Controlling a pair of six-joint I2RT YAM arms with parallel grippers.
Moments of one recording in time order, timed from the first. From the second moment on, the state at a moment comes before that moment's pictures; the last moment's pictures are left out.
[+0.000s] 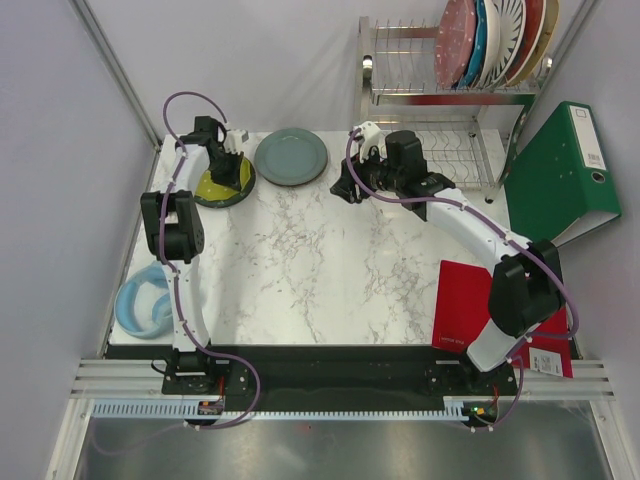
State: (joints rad) left arm 0.03 2.36 2.08 -0.85 0.29 0.30; right arm 0.47 1.67 1.38 -0.14 -0.45 0.04
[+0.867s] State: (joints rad) left arm 0.09 2.39 2.13 -0.83 0.18 0.30; right arm 0.47 1.65 1.37 -0.13 -0.45 0.04
